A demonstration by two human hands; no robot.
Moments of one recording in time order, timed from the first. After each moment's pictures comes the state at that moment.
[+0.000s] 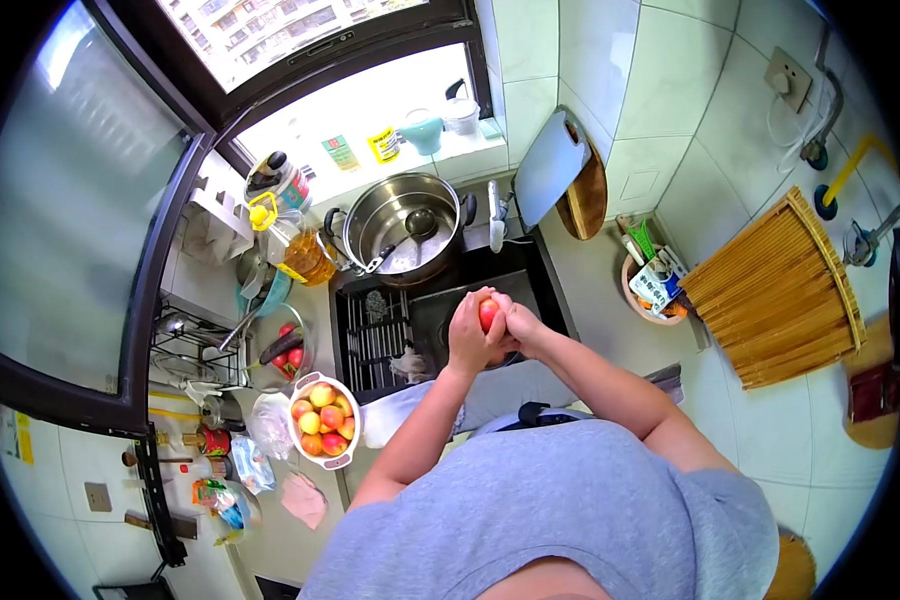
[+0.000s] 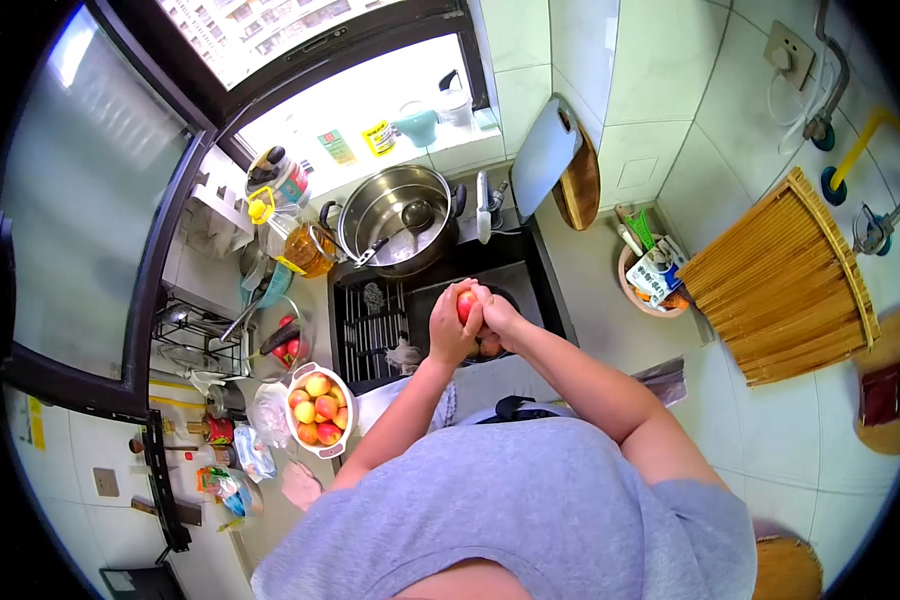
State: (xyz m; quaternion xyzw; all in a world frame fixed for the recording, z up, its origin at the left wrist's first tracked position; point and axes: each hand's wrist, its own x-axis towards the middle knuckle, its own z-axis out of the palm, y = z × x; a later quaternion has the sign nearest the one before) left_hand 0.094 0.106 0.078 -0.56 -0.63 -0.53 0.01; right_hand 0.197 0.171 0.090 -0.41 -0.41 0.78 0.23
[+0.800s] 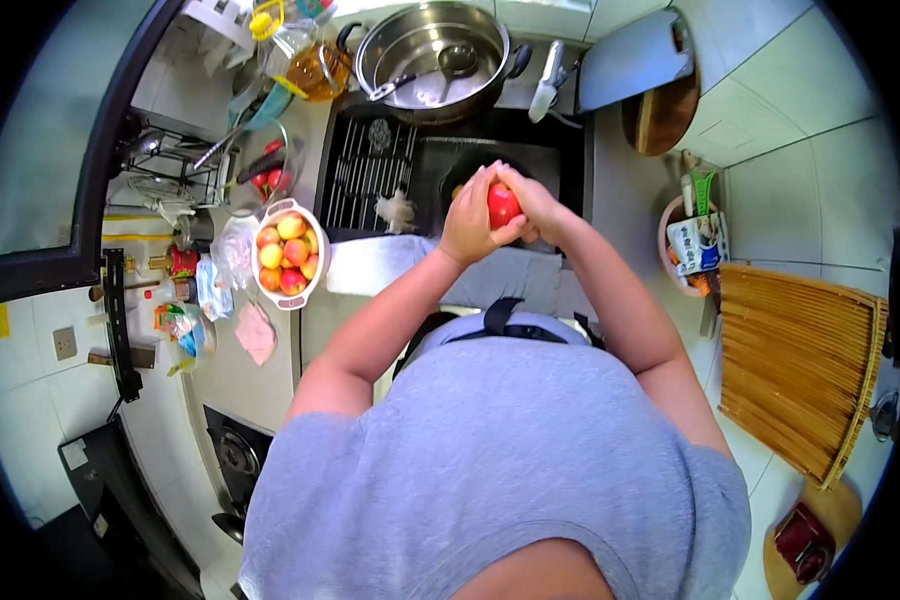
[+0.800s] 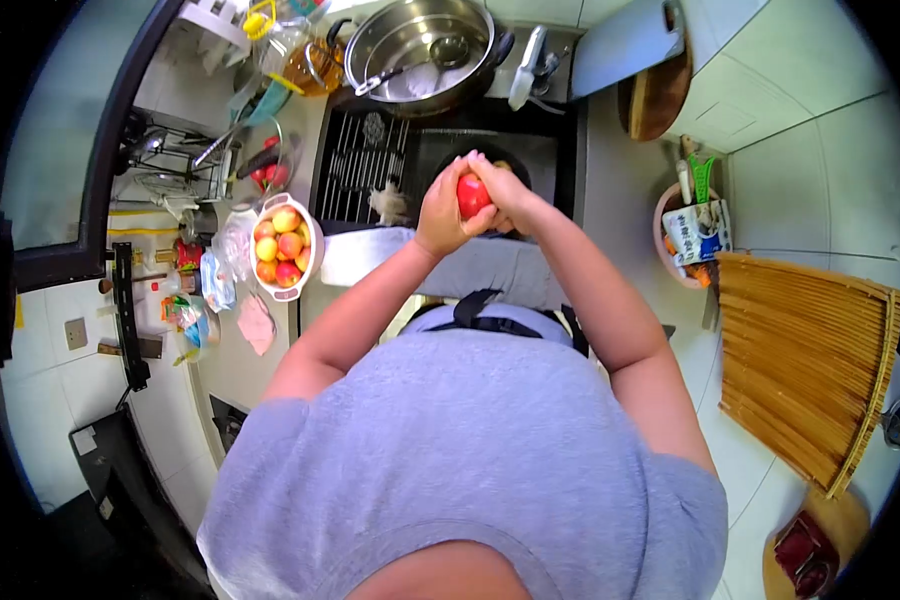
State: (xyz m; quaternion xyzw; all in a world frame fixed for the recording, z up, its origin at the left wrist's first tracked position) left_hand 0.102 0.102 0.030 -0.58 -0.66 -0.48 -0.01; right_hand 0.197 0.217 0.073 -0.43 -0.48 0.76 -0.07
